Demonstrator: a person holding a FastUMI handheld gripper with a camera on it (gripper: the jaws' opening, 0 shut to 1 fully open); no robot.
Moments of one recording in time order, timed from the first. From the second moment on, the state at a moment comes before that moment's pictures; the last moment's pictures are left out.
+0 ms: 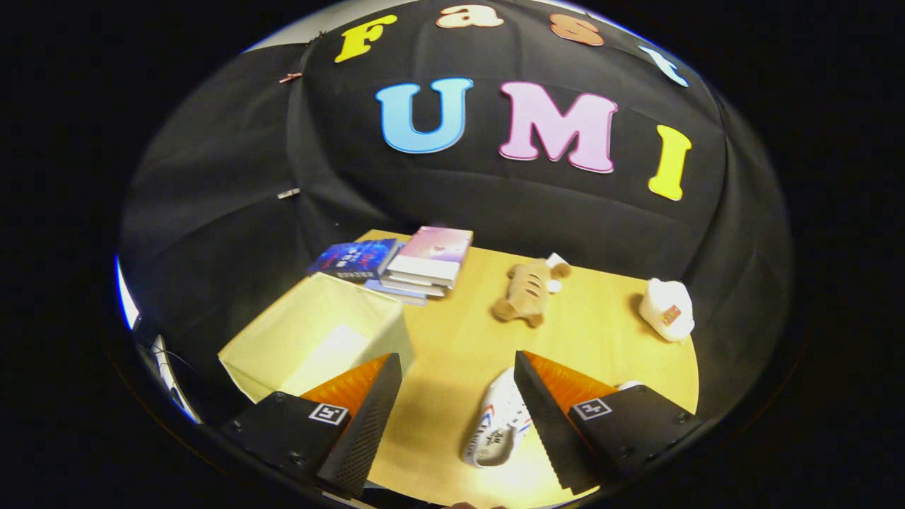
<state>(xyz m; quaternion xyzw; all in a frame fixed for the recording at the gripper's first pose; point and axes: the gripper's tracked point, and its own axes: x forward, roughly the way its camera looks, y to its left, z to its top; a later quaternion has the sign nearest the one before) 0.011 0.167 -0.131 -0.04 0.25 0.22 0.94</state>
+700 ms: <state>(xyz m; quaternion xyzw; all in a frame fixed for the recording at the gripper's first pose) 0.008 0.069 -0.333 -0.10 0.44 0.20 0.87</state>
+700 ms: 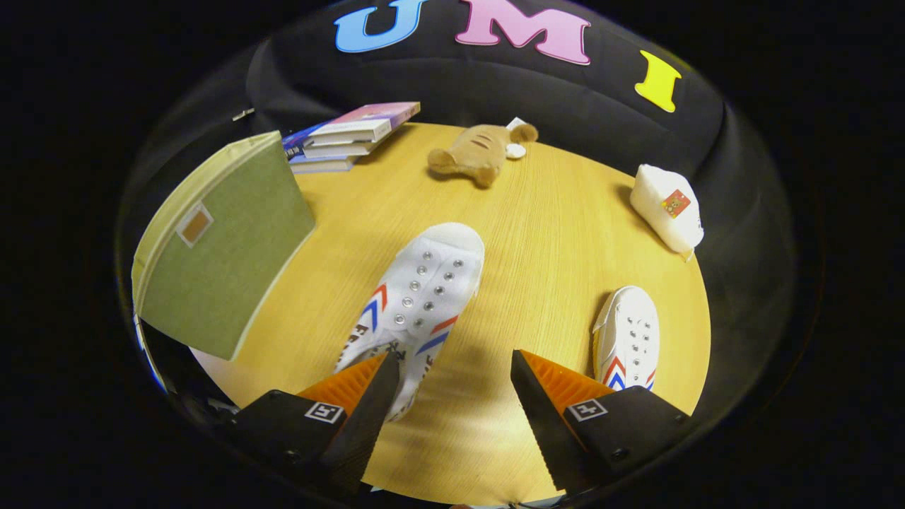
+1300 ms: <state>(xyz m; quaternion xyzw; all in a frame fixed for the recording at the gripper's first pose) 0.017 0.104 -0.356 -0.01 0.48 0.26 0.84</state>
